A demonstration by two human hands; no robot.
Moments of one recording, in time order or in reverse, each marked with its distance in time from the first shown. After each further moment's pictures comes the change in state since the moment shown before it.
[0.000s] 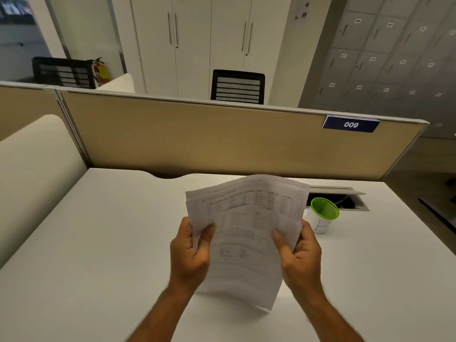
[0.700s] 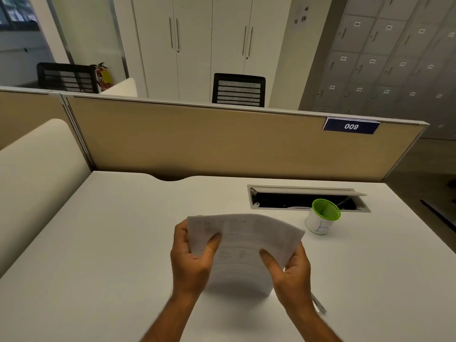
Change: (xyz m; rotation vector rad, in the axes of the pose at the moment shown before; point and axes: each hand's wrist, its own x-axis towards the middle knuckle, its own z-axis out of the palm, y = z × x) left_hand -0.011 -0.011 -0.003 -0.061 0.124 -0.075; right_hand -0.024 0.034 0.005 -0.115 0.045 0.056
